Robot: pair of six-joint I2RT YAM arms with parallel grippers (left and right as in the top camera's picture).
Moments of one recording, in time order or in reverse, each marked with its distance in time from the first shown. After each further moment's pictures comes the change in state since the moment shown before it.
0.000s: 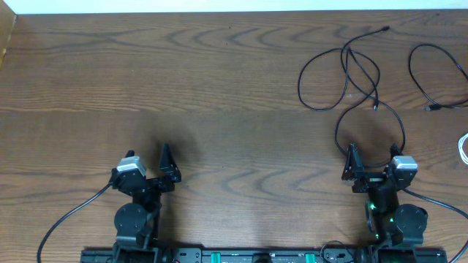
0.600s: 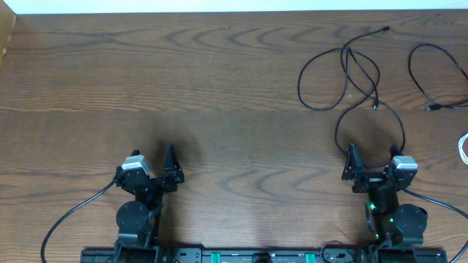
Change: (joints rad) left arm 0.000 0.023 -0.016 0.019 0.036 0.002; right arm 0.000 0.000 0.000 0.000 0.000 0.000
